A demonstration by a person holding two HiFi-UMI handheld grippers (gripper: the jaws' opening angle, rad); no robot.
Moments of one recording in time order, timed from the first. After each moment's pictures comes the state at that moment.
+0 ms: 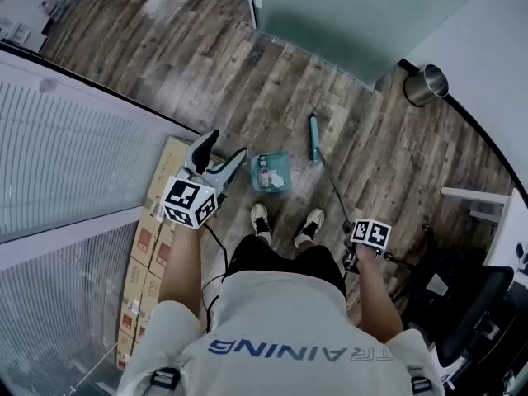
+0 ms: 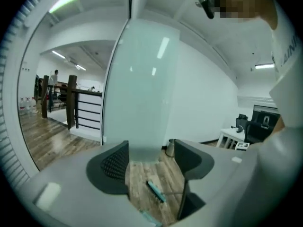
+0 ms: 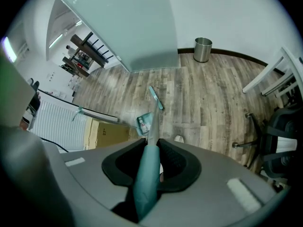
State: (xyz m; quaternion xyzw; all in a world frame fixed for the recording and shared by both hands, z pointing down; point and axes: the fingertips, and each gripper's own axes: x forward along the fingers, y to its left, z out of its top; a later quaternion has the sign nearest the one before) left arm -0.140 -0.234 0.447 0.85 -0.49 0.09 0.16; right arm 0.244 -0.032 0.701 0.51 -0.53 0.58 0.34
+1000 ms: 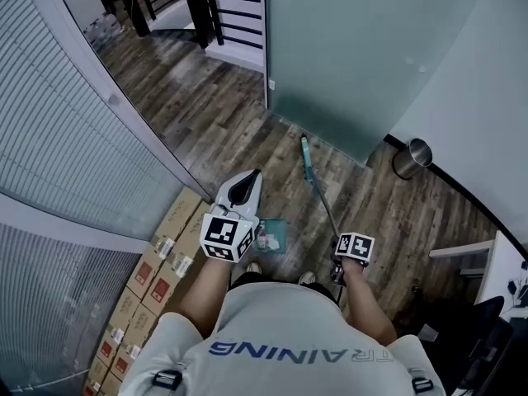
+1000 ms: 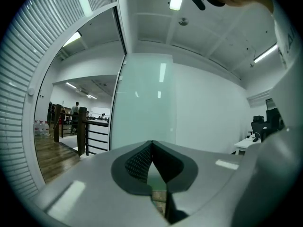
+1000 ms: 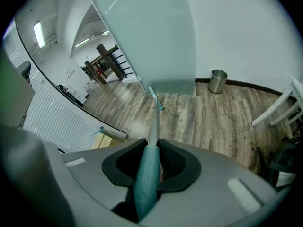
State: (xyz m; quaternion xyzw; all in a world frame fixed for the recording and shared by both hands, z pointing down) left arm -0.086 -0.201 0.297 0.82 -0.57 0.00 0.04; right arm 0.204 -0.134 0.604 0.53 -0.64 0.47 0.31
